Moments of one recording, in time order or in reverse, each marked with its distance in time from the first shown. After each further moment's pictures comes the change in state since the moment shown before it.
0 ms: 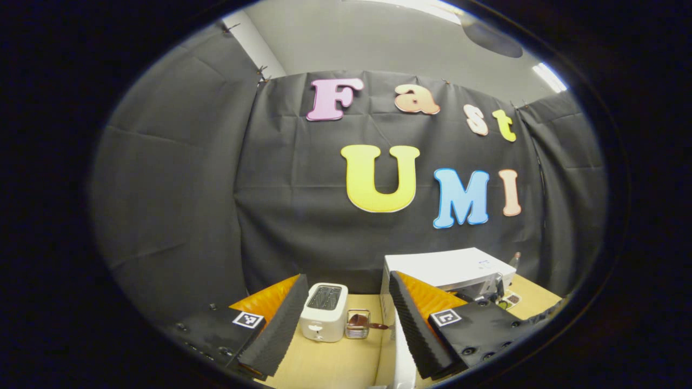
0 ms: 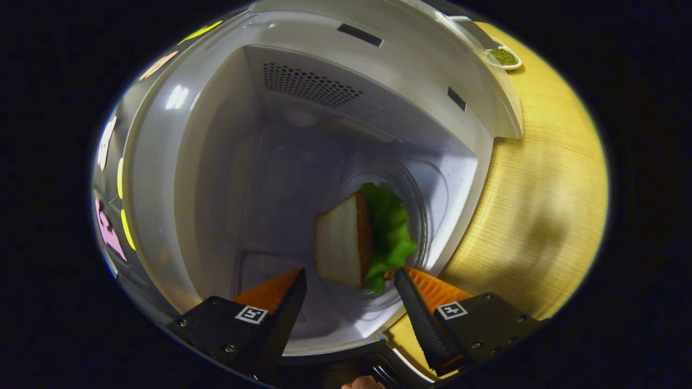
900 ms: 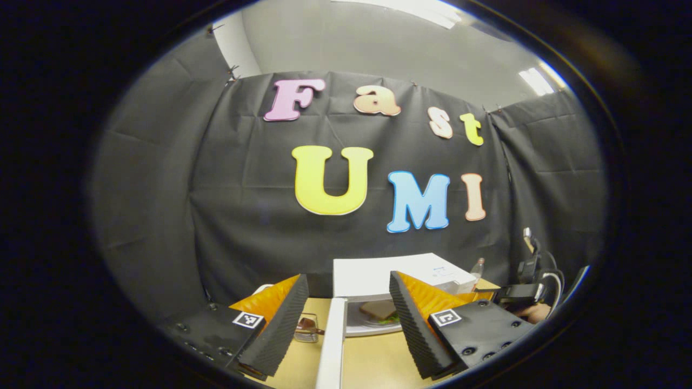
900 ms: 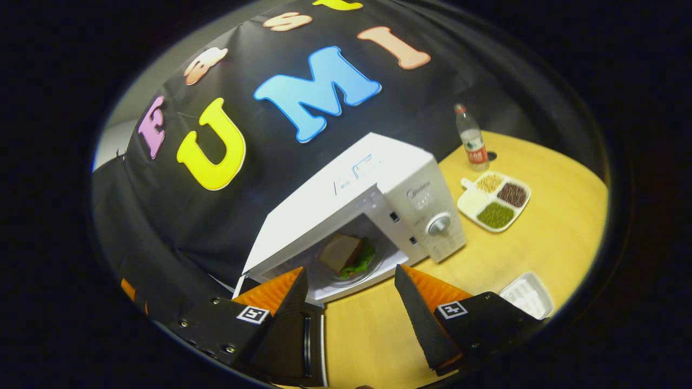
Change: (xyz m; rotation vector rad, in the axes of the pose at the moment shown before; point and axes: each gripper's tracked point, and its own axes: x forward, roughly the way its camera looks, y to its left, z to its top) left arm 0.006 -0.130 -0.003 -0.014 -0.024 -0.176; right arm -0.228 0.017 0.111 -0.703 -0.098 0.038
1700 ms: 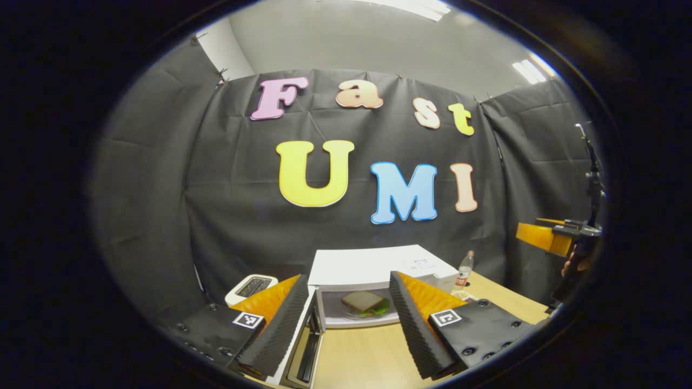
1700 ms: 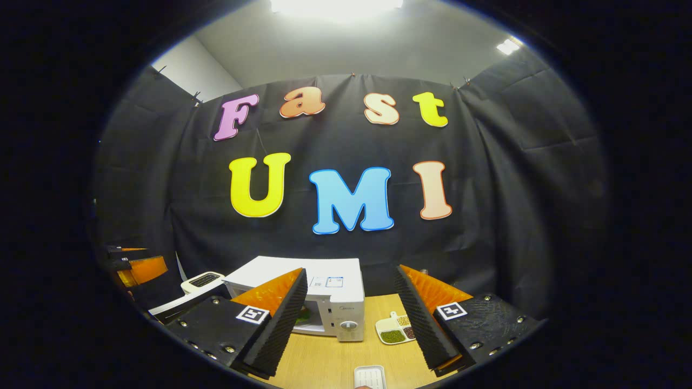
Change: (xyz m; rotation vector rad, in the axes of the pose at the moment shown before) left arm -0.019 -0.070 -0.028 0.018 0.057 0.012; right arm -0.172 -0.003 0.138 -0.509 -0.454 -0.026
